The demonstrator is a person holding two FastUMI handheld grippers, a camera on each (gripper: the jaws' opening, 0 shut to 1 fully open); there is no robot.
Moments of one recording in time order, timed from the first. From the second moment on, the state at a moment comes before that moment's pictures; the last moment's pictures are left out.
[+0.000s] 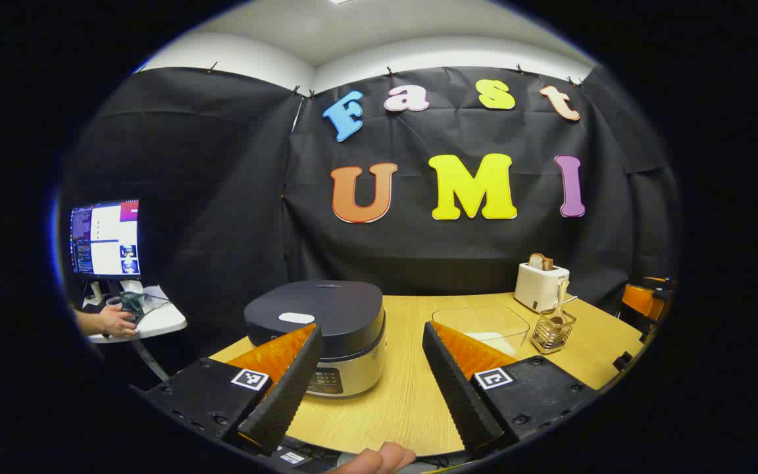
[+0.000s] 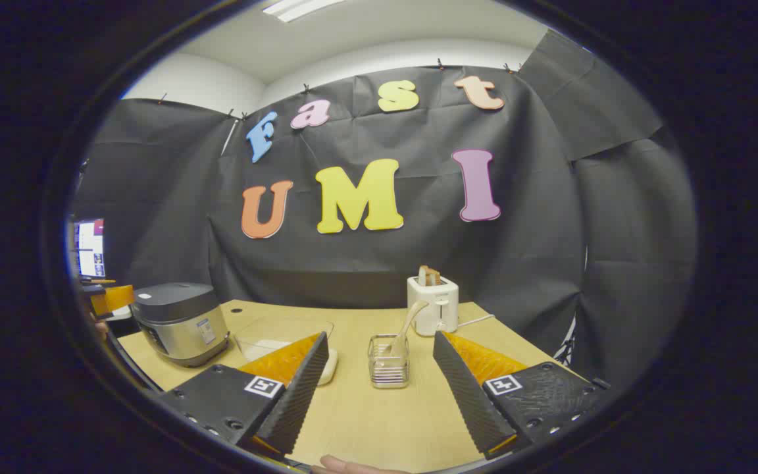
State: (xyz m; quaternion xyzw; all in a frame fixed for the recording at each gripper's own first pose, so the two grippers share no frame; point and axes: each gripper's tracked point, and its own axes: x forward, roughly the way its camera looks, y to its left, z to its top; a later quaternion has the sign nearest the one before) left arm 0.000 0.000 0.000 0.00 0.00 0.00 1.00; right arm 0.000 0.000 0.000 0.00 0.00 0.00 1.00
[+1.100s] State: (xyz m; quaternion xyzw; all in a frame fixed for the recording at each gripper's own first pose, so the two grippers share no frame) left arm 0.039 0.047 0.000 0.02 0.05 0.00 1.00; right arm 0.000 -0.010 -0.001 0.01 0.01 0.00 1.00
